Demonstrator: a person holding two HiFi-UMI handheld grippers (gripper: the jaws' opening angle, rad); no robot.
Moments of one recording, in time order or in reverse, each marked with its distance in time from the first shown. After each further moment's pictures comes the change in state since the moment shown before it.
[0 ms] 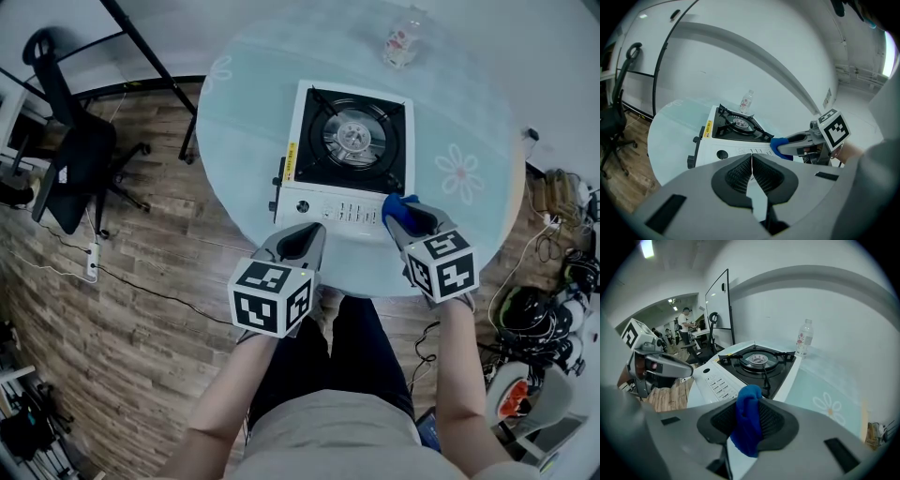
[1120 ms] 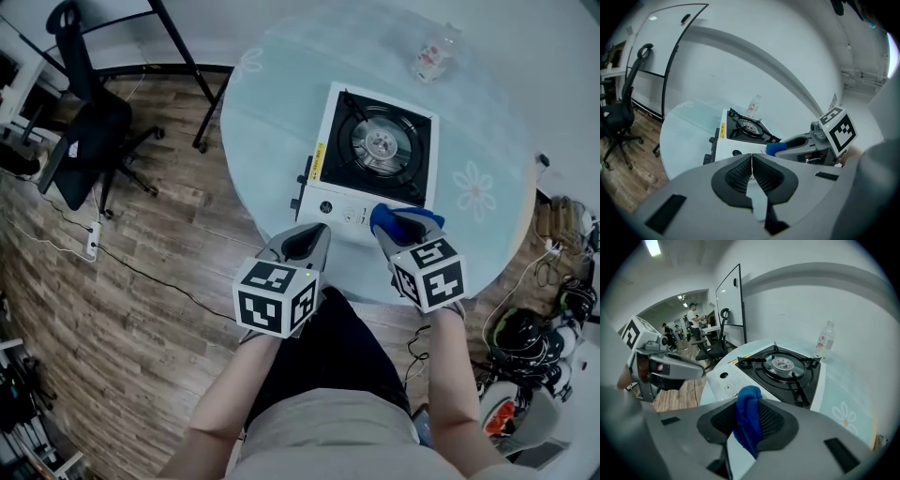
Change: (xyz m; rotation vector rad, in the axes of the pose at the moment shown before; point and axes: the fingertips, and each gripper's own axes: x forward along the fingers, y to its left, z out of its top) left arm -0.020 0.022 0.001 -0.054 -0.049 0.052; right arm 0.020 0.056 0.021 -0.084 0.036 0.092
